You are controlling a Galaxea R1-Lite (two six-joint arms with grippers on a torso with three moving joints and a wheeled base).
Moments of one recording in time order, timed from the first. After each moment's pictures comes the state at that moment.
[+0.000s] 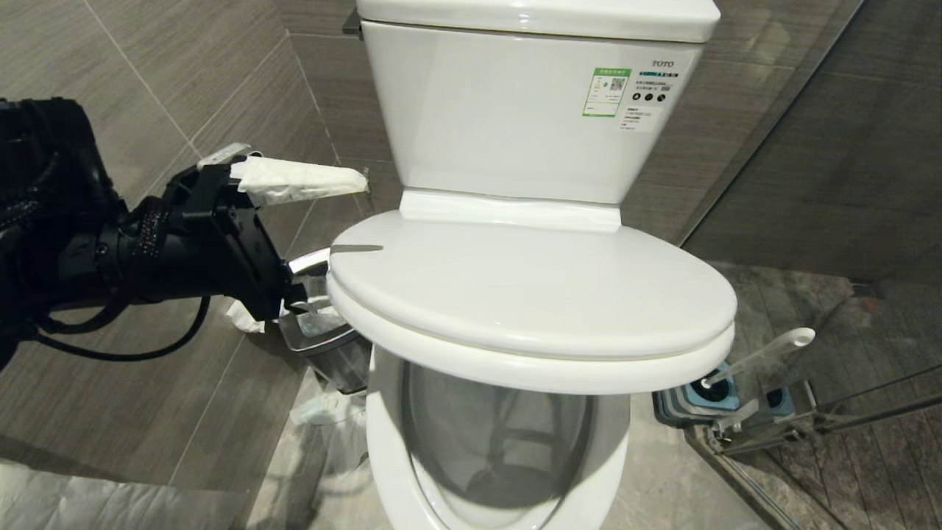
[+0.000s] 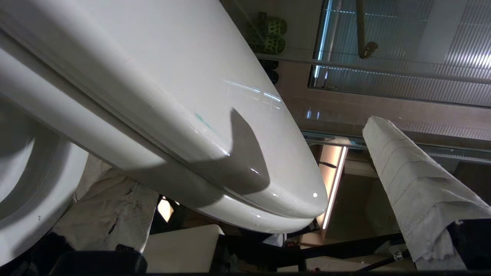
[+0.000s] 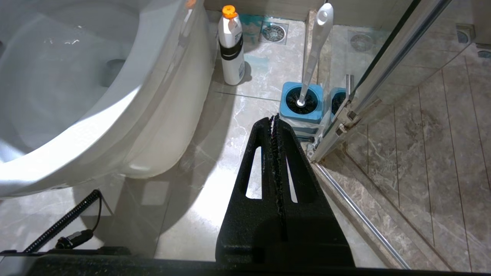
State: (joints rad) left arm -0.24 1.49 -1.00 -0.47 -1.15 -1.11; right arm 0.00 0.00 0.00 0.00 -0.01 0.05
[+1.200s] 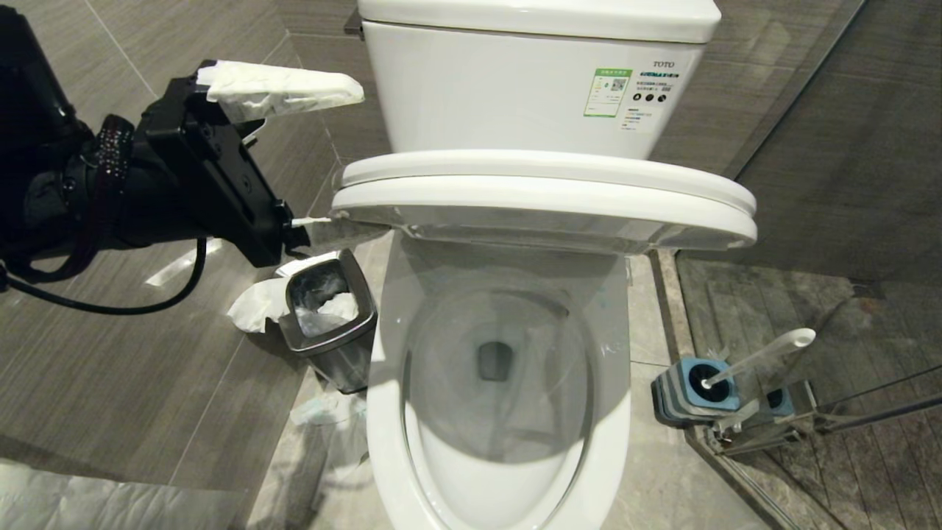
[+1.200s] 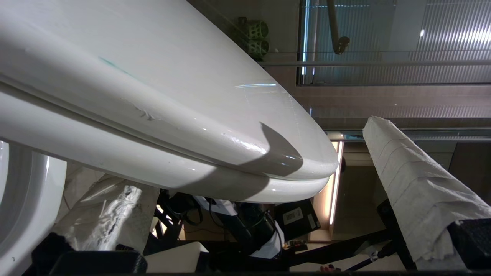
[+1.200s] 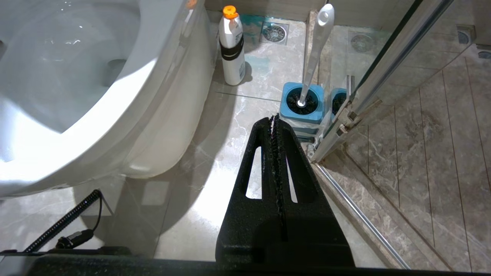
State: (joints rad) left arm -0.30 1.48 -1.14 -0.48 -1.11 -1.14; right arm 0.00 0.00 0.00 0.00 -0.01 0.05
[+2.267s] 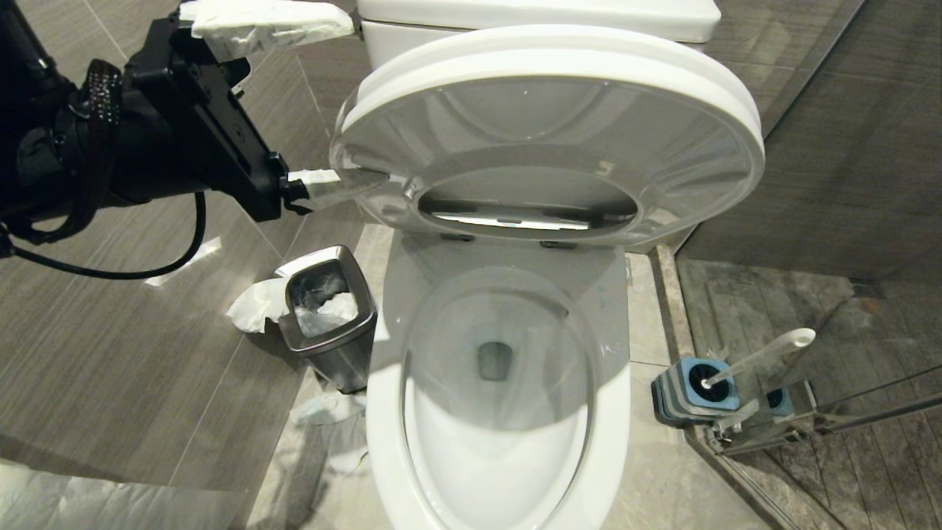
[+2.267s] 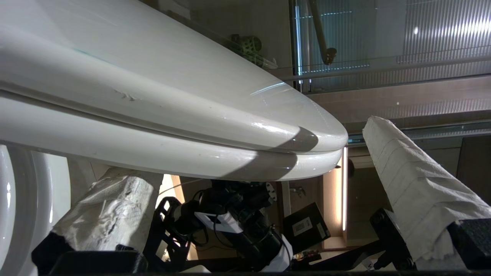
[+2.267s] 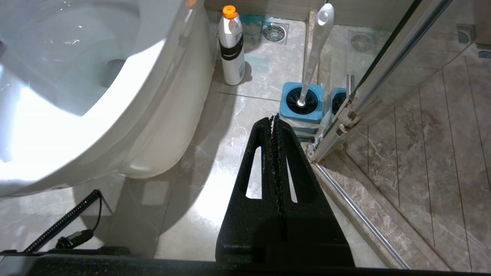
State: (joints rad) left arm -0.30 1.51 -1.23 -0.54 -1.09 -1.17; right arm 0.00 0.00 0.00 0.00 -0.01 0.05
